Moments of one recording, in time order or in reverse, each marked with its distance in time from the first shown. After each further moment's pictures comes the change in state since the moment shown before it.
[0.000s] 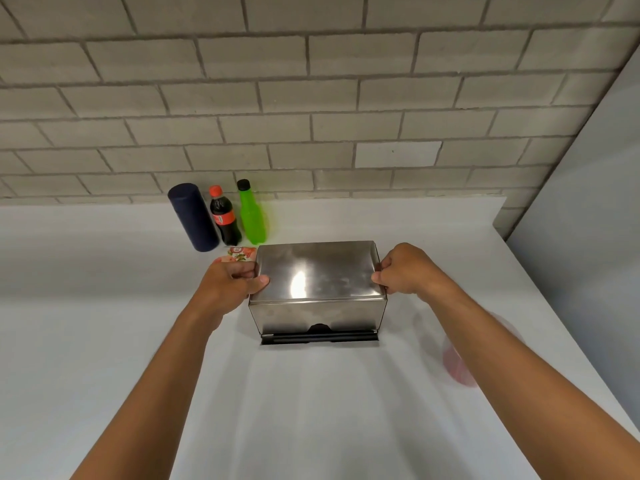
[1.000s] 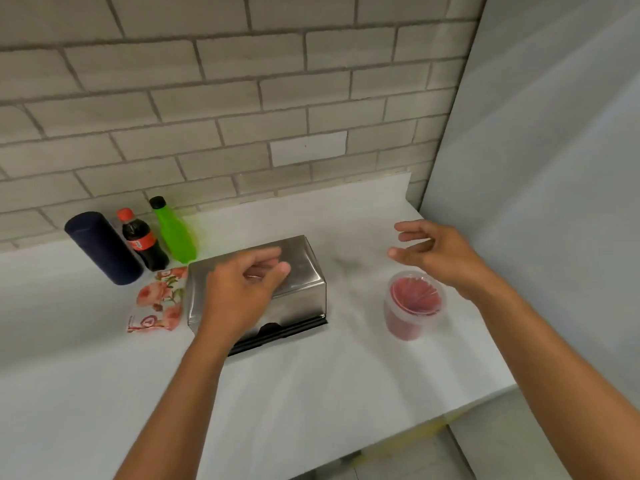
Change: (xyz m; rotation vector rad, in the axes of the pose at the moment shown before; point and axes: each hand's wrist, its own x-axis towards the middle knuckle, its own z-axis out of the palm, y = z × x) left_hand -0.064 0.055 0.086 0.041 -0.068 0.525; right_hand -0.101 0.103 -0.077 0.453 0.318 -0.062
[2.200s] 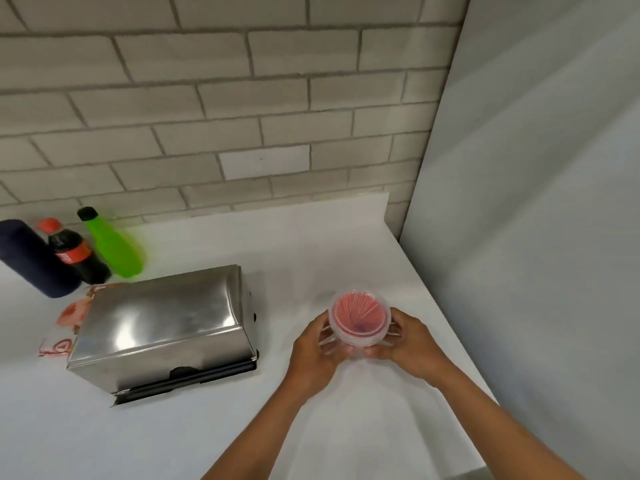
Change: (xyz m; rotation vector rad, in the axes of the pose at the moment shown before) left_hand -0.004 -0.047 0.283 -0.358 -0.291 -0.298; right_hand 0.072 0.189 -0.035 0.004 -0.251 0.051
